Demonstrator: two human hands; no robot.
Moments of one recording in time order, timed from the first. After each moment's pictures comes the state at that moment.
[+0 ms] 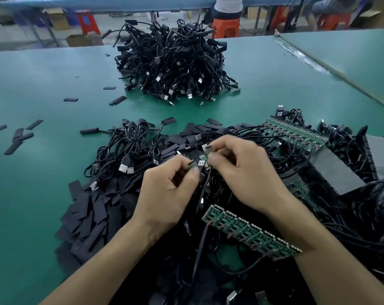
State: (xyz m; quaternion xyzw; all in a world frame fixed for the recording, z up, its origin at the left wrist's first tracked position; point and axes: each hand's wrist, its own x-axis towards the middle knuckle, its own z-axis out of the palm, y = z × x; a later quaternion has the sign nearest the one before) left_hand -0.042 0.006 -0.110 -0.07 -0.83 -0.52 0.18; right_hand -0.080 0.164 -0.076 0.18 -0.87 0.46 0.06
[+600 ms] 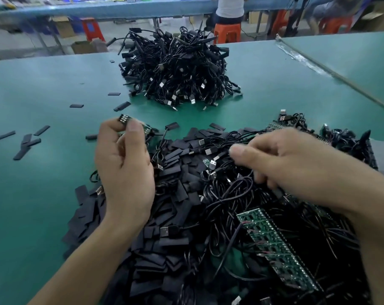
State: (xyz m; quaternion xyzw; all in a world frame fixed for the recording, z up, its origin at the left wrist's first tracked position) left_hand -0.049 -0.011 -0.061 0.01 -0.64 -0.67 0.36; right_hand -0.065 0.201 -0.005 0.15 -0.93 0.32 -0.10
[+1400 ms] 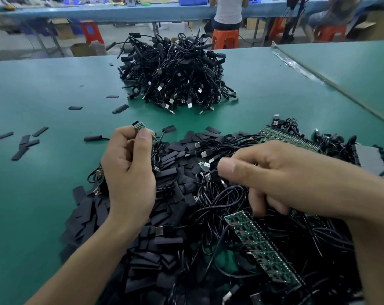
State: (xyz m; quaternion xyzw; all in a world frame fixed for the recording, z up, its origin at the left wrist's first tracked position) left_hand -0.048 -0.008 -0.068 0.03 -0.67 -0.66 0.34; right_hand -0.052 0.208 0.013 0.23 -0.89 0.33 -0.21
